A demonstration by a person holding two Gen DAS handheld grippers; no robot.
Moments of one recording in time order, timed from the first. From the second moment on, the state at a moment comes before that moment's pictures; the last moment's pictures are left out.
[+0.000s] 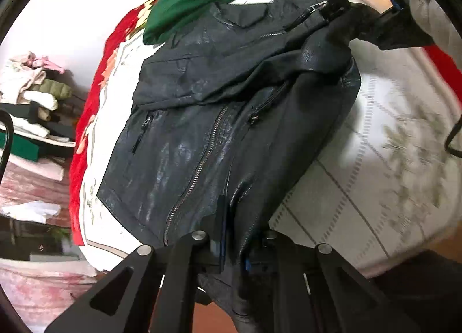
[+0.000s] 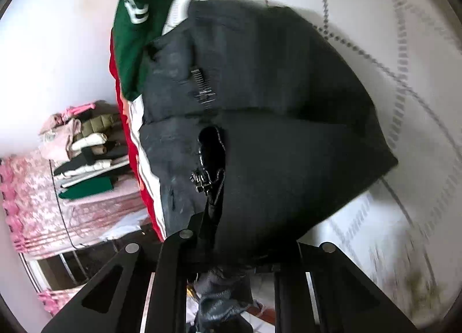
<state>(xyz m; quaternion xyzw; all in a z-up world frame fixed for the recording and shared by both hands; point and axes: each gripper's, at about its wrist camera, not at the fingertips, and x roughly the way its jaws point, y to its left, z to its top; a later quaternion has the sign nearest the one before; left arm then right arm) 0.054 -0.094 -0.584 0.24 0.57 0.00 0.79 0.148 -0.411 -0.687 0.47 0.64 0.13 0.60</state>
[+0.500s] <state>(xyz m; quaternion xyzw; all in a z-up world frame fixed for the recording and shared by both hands) 0.144 0.029 -0.529 0.09 0.61 -0.07 0.78 0.198 -0.329 -0.544 0.32 0.70 0.08 0.63</state>
